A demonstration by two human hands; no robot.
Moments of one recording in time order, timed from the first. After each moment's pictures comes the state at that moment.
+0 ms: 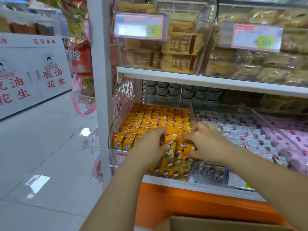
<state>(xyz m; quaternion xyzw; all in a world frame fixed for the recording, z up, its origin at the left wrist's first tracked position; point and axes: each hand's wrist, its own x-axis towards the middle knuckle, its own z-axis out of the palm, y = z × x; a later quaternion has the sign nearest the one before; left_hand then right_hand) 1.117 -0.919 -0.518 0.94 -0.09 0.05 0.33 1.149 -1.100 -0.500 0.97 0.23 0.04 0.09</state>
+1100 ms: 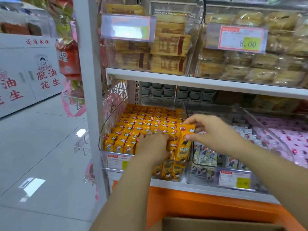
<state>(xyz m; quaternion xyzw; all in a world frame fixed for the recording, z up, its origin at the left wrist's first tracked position) 1.146 -0.953 -0.530 0.99 -0.11 0.01 0.13 1.139 -1.123 -0.472 0.93 0.22 0.07 -0.28</state>
